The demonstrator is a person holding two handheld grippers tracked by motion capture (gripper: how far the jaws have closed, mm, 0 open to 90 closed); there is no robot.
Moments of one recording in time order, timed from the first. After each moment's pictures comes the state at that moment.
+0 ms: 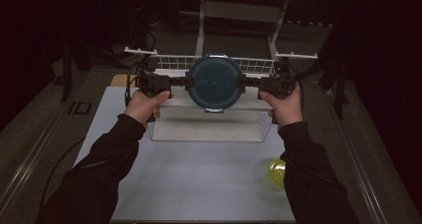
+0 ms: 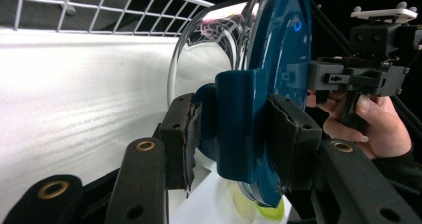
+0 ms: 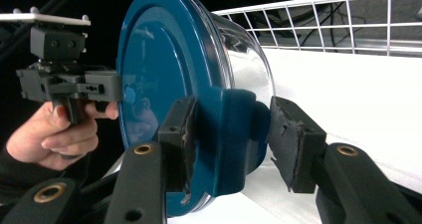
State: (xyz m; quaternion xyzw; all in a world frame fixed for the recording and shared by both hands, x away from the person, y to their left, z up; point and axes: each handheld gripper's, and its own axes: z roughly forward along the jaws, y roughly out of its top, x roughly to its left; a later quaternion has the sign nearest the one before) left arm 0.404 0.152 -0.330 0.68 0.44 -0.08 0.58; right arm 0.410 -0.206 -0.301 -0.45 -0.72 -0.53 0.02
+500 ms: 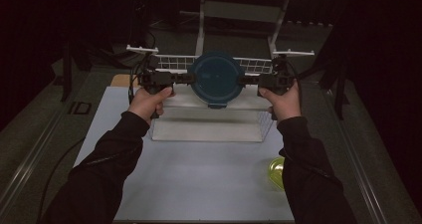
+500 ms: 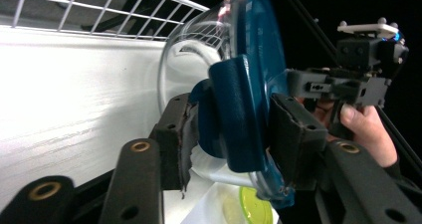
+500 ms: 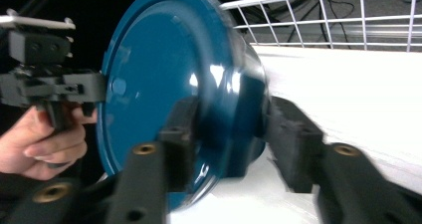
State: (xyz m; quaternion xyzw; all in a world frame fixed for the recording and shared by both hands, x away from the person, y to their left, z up) left arm 0.418 0.150 -0.334 0.65 0.47 -0.11 0.59; right arm 0.426 -0.207 -0.304 -0.48 -0.72 -0.51 0.02
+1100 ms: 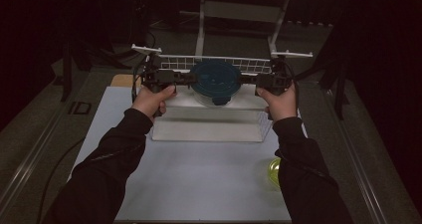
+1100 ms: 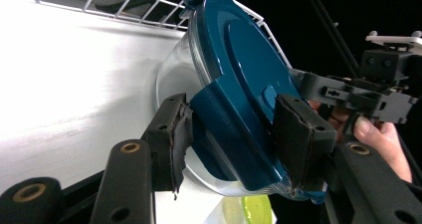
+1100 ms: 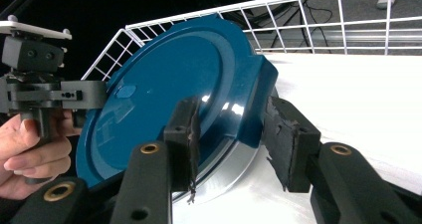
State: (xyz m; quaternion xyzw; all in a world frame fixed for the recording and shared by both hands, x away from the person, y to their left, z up) left arm 0.428 0.146 -0.340 0.65 0.50 -0.12 0.56; right arm 0.427 -0.202 -0.309 -0.50 -0.71 -0.51 0.00
